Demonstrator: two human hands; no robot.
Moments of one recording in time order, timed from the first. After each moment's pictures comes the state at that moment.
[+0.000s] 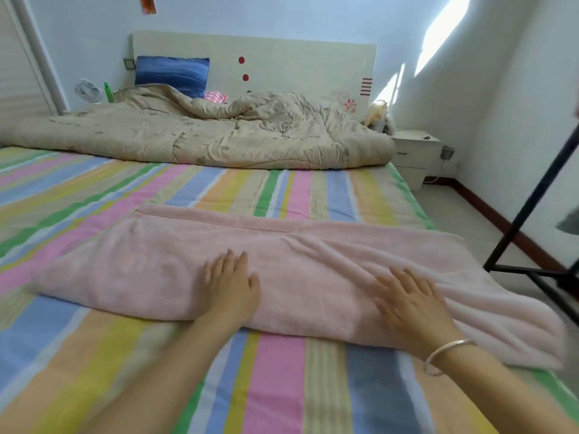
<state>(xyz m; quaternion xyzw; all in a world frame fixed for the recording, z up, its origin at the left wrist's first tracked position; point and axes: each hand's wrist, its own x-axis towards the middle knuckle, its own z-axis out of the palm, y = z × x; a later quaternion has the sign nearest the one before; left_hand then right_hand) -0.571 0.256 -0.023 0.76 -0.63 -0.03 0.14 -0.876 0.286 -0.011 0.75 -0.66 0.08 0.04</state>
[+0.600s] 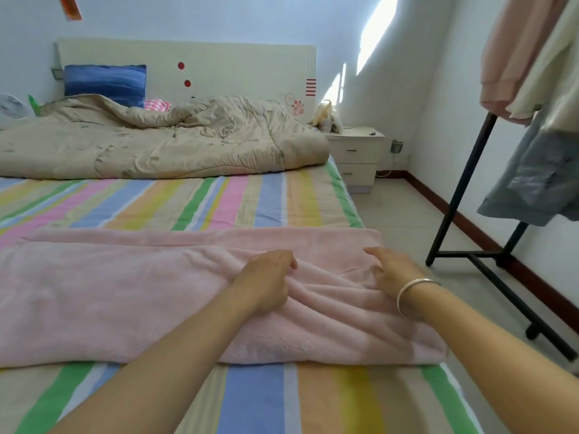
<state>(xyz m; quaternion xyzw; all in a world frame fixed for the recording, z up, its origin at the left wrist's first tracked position) -0.785 0.214 0.021 0.53 -0.84 -0.08 0.13 -1.044 0.222 0.027 0.67 -0.73 0.09 -0.12</state>
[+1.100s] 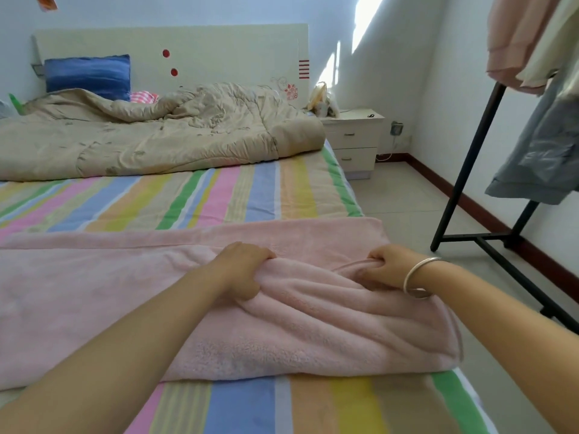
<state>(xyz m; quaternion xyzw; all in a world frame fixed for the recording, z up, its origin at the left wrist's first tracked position) -0.765 0.155 0.010 0.51 -0.86 -0.05 -0.06 -1.049 0.208 0.037 0.69 -0.70 0.03 -0.20</state>
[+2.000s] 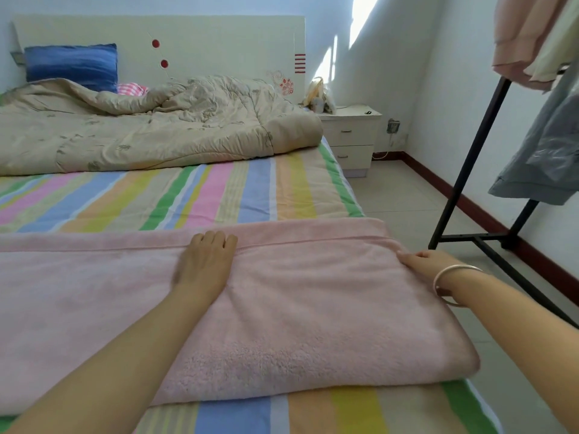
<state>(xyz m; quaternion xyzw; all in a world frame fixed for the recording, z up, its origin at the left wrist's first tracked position) -0.728 0.106 -0.045 0.57 -0.78 0.26 0.08 -1.108 0.178 -0.002 0.44 -0.80 0.21 -0.34</state>
